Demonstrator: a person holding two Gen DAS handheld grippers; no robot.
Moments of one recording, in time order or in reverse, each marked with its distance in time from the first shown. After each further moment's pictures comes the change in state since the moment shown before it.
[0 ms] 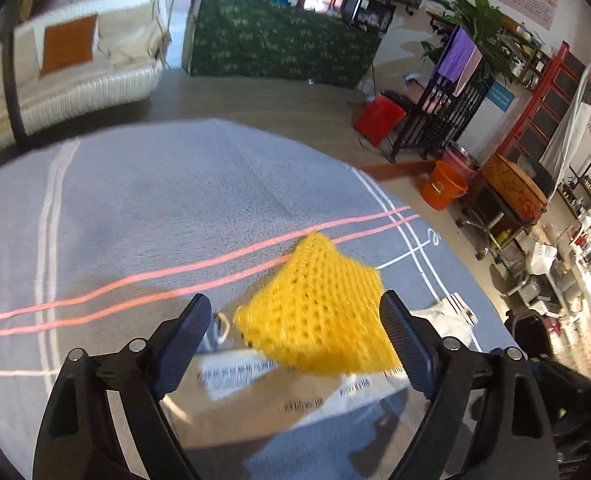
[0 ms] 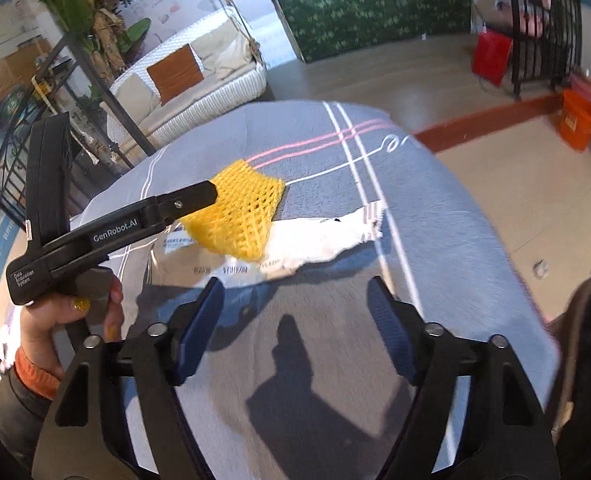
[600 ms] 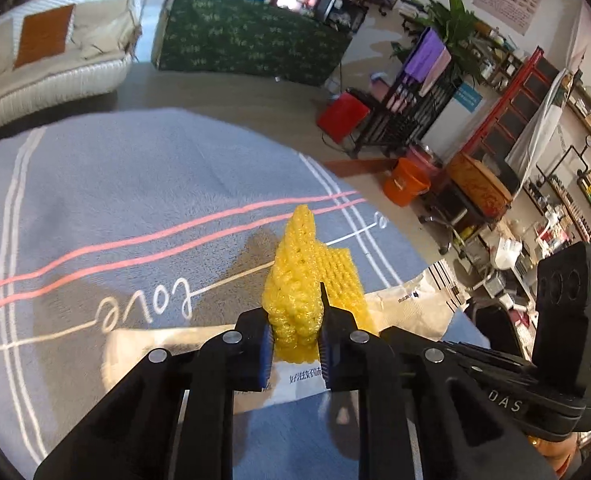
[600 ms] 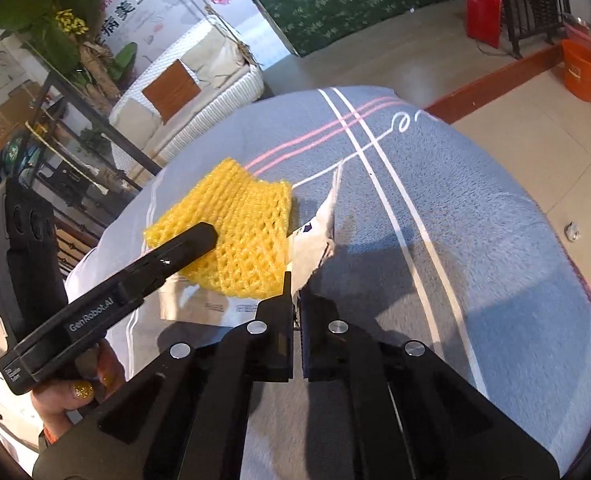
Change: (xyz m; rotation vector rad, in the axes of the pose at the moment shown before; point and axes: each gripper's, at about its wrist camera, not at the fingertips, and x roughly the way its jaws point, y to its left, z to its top) left arm -0.034 -0.025 -0.025 0.002 -0.045 -0.110; right arm 0.018 -0.004 0.000 0.124 -0.014 0.087
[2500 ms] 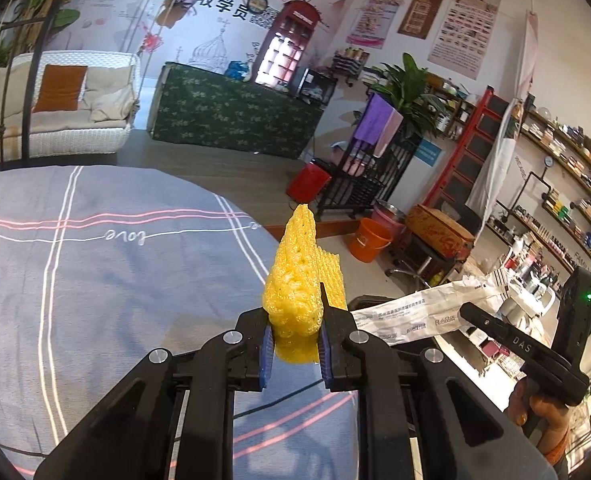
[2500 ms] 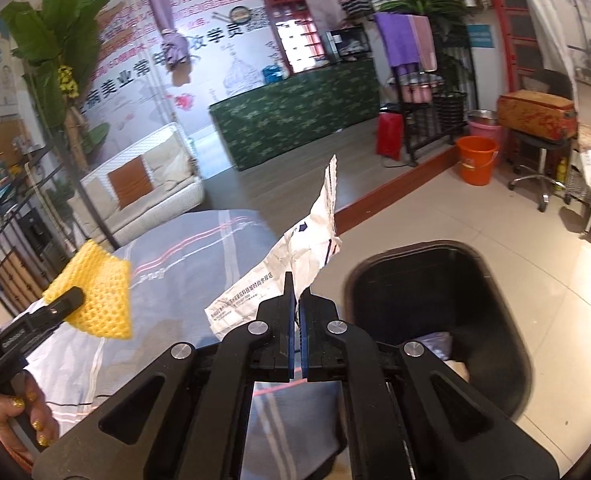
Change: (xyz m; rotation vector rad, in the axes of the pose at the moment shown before) left arm -0.120 -0.132 -0.097 0.037 -0.282 -0.043; right arm -0.286 -0.084 -0.115 -0.034 -0.446 -0.275
